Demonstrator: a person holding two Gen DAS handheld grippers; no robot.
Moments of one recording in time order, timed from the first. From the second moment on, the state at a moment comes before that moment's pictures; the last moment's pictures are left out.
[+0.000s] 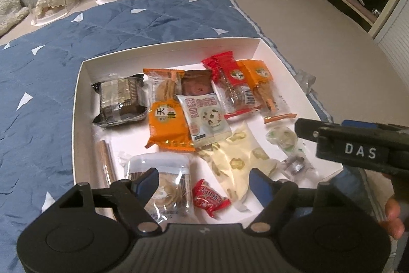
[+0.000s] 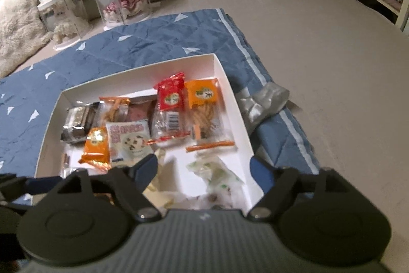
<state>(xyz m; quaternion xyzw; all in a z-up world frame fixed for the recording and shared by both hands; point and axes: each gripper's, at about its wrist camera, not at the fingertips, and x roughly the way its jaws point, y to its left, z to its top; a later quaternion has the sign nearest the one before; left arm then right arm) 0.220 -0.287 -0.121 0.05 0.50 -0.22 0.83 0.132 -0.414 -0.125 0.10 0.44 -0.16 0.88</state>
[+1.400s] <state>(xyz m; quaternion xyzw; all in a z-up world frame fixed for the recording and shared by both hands) 0.075 -0.142 0.052 0.01 0.30 -0.16 0.94 -0.023 -0.316 0.023 0.04 0.24 -0.13 0.96</state>
